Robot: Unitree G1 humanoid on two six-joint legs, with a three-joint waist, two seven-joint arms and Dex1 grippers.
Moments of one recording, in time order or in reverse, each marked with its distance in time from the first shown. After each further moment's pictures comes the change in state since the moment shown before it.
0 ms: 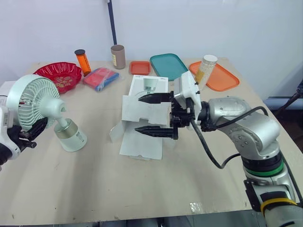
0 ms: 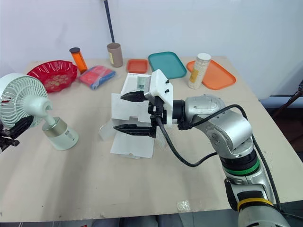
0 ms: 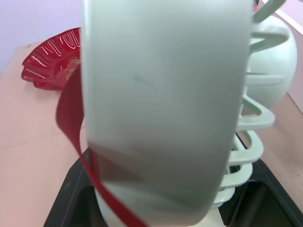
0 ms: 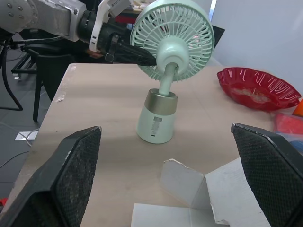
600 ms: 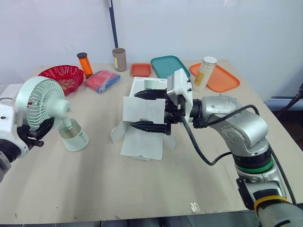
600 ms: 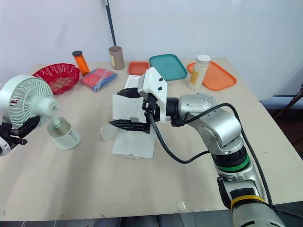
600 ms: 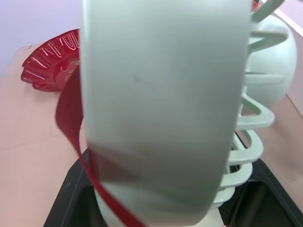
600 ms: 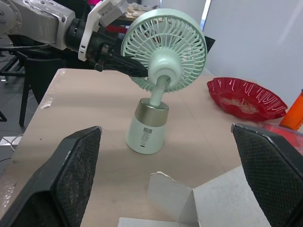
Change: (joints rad) left arm -0.062 -0.033 -0.061 -0.015 0.039 0.051 0.016; right arm -0.026 0.065 0.023 0.055 -0.072 -0.035 -0.009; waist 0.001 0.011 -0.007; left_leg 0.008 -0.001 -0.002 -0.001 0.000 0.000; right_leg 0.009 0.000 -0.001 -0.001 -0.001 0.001
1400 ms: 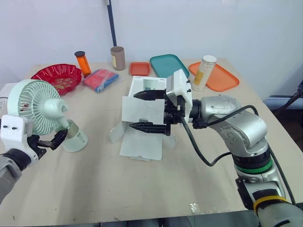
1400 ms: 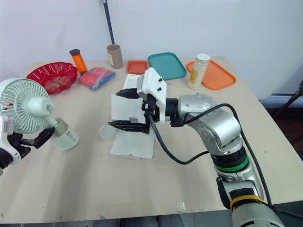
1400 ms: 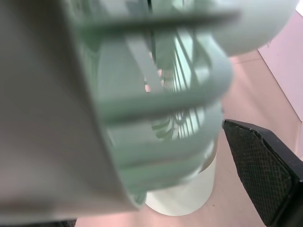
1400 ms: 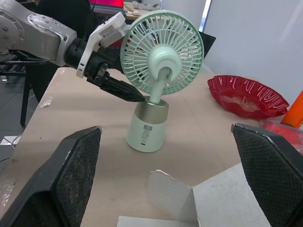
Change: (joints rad) left arm 0.038 -0.108 -0.032 -0.016 0.017 0.006 -0.018; right arm 0.002 0.003 0.001 -0.004 -0.003 0.000 0.009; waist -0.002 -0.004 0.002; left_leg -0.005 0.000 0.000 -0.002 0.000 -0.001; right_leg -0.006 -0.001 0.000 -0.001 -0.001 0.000
